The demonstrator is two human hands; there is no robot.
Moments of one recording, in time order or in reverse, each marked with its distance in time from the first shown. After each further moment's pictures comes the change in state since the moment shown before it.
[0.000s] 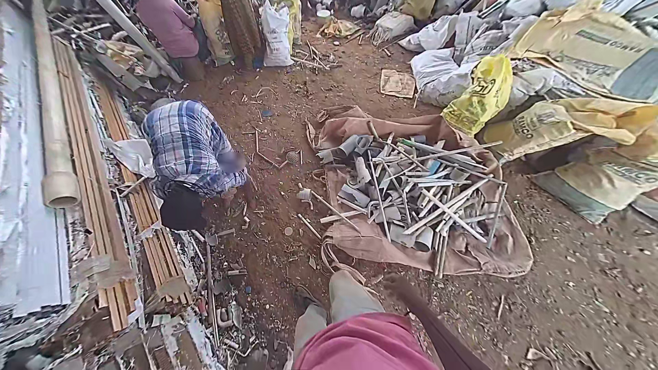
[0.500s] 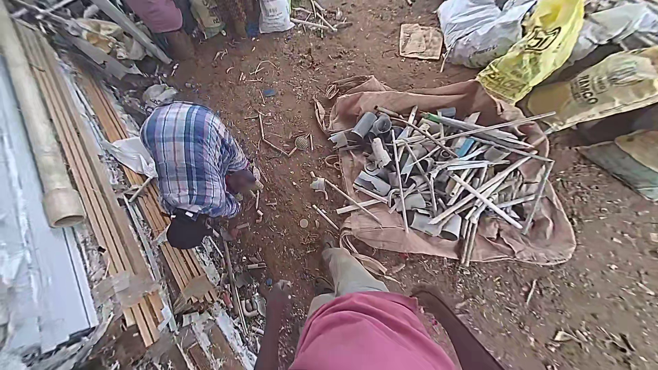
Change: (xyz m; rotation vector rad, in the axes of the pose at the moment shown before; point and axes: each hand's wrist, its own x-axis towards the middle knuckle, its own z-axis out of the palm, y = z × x) left_hand 0.122 0.180 -0.090 0.204 -0.126 0.139; right_hand 0.051 -0.016 0.029 0.202 0.078 0.308
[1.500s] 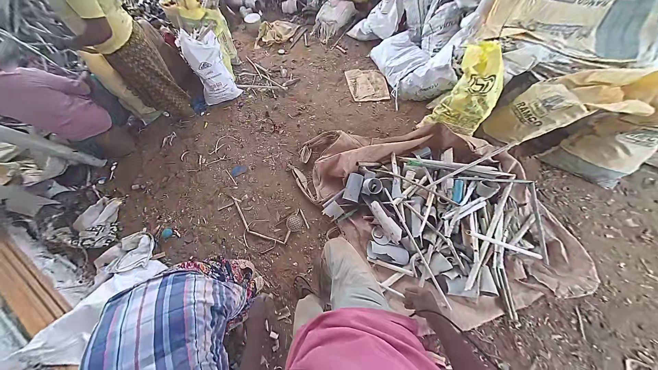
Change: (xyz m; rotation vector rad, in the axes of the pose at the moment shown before) left_hand 0.253 0.399 -0.362 0.261 0.065 0.179; right_hand 0.102 -0.457 -0.016 0.389 0.159 0.033
